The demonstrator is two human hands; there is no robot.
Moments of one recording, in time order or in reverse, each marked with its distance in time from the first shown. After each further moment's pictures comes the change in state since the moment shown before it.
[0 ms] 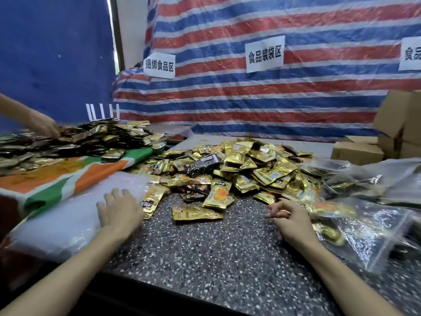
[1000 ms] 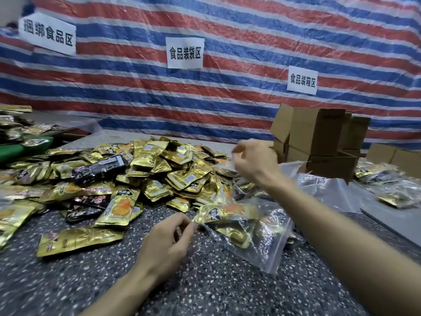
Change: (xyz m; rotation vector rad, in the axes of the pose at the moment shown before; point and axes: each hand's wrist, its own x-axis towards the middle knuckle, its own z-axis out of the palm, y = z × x) left_hand -0.129 0.227 0.019 -1.227 -0.262 0.835; right_hand 0.079 -0.097 -0.118 -0.941 0.297 -0.295
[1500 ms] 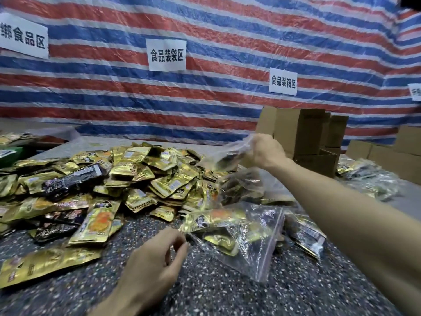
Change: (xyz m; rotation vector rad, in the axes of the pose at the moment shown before) left_hand 0.000 0.006 0.002 0.152 -0.072 0.141; right_hand 0.057 0.086 -0.018 -0.240 -0.021 0.099
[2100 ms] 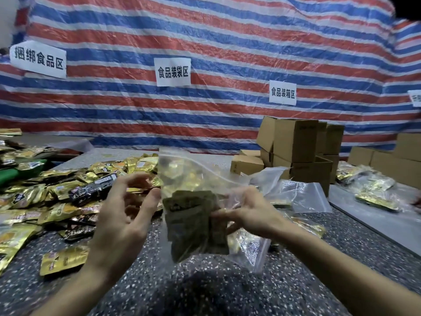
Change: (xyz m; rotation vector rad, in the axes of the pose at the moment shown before) left_hand 0.004 0.074 -0.098 -0.449 0.448 0.029; right_hand -0.173 -0.084 -0.057 0.990 -0.497 -0.121
